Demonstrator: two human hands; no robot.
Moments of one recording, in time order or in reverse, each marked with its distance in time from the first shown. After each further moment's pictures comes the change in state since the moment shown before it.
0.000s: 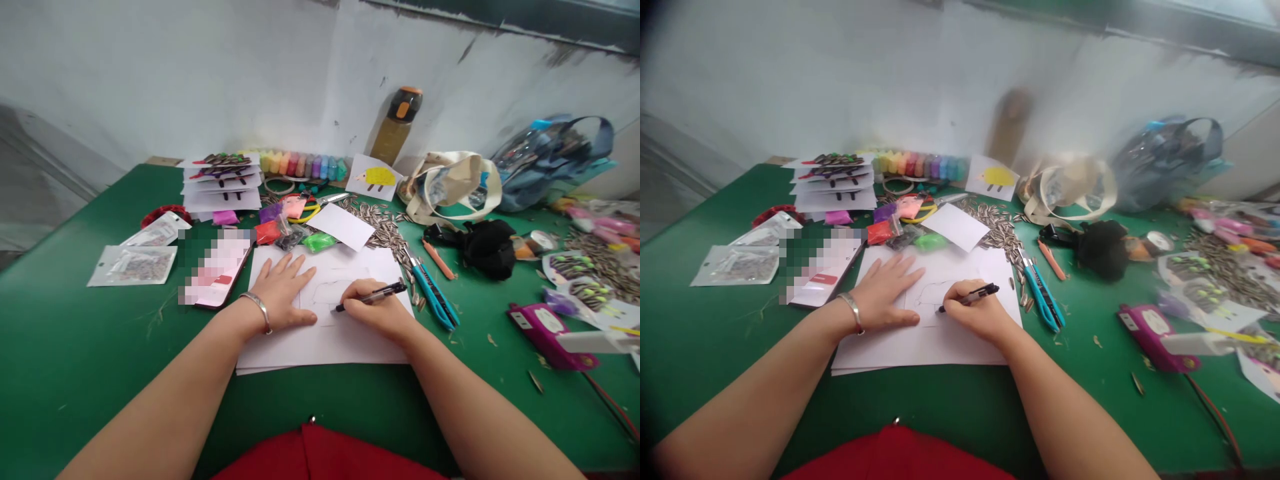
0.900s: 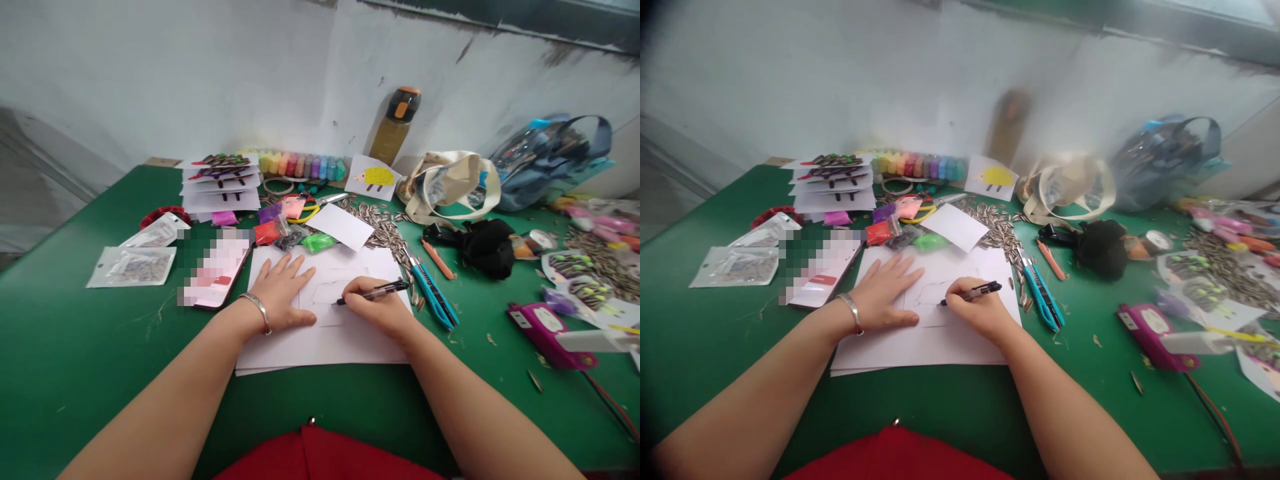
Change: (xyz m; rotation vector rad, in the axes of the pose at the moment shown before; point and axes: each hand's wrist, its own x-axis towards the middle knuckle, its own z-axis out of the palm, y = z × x) left_hand 0.000 0.000 0.000 0.005 0.013 0.008; right_hand 0.001 0.003 0.001 0.139 0.074 0.086
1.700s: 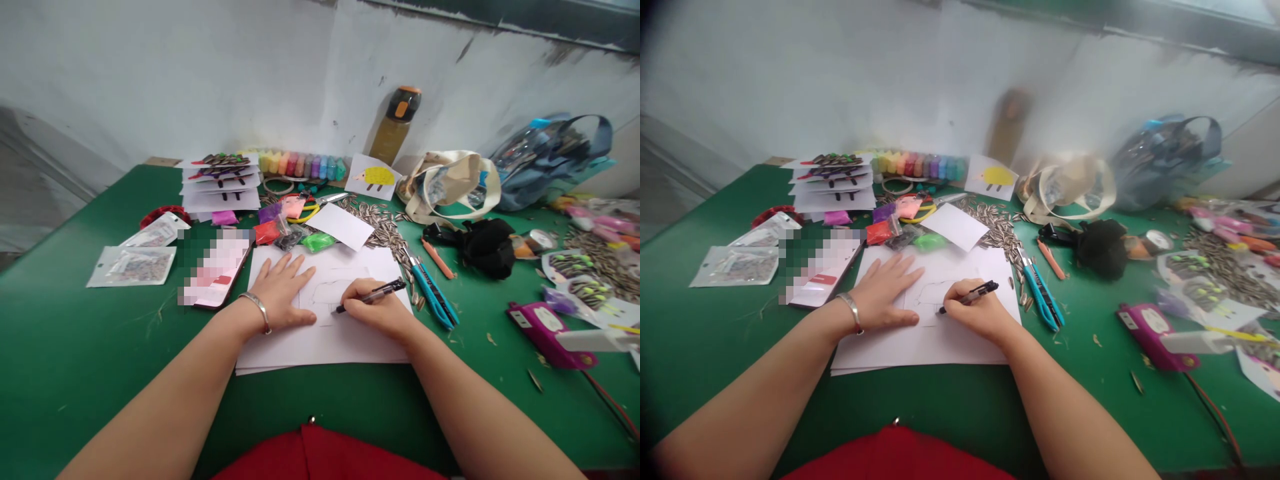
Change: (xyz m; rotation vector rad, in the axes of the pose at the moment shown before) left_hand 0.001 -0.001 0.001 -0.021 0.005 0.000; right_hand -0.001 -0.001 -0.003 -0.114 -0.094 -0.108
